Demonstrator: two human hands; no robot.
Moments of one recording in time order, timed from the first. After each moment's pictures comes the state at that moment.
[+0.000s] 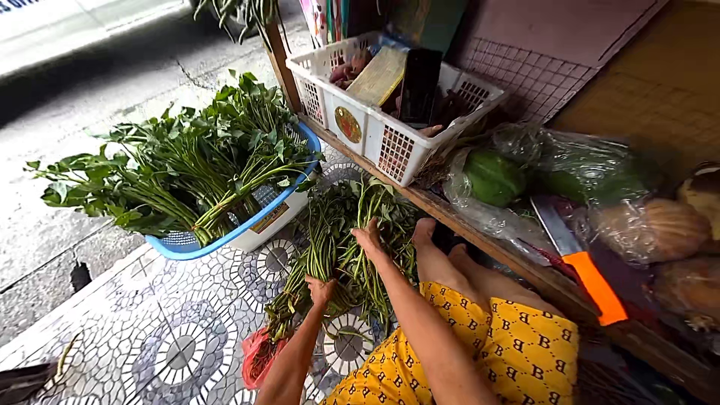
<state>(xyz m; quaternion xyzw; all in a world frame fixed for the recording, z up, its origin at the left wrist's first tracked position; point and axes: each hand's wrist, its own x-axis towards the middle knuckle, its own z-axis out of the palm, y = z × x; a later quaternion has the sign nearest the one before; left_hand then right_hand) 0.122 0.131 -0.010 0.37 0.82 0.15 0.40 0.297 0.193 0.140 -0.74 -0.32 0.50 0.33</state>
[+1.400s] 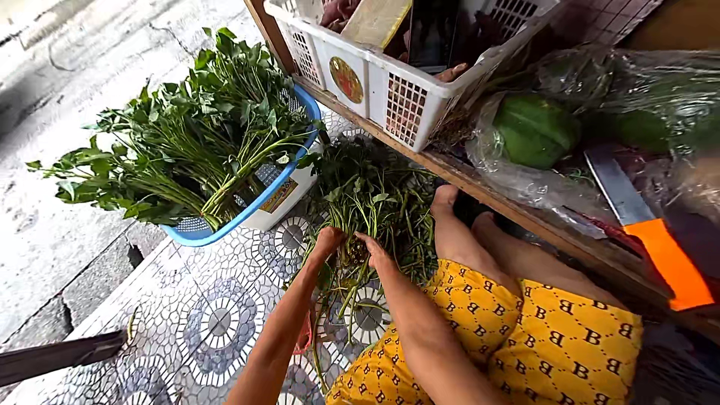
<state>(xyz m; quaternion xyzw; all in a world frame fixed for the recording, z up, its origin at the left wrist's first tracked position) 0.107 0.210 0.064 0.69 0.60 -0.10 0.40 0.248 0.140 0.021 -0.60 0.02 0.72 0.35</state>
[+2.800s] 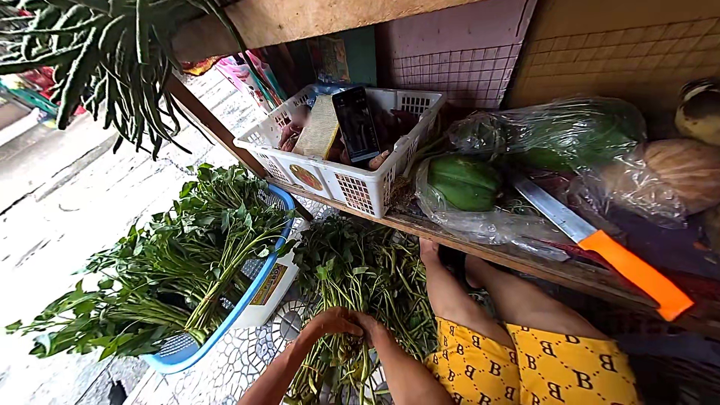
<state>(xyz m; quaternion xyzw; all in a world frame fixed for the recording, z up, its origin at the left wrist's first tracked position) 0.137 0.221 0.106 0.71 0.46 -0.33 0.43 0.231 0.146 -0.008 -0.48 -0.06 0.82 0.32</state>
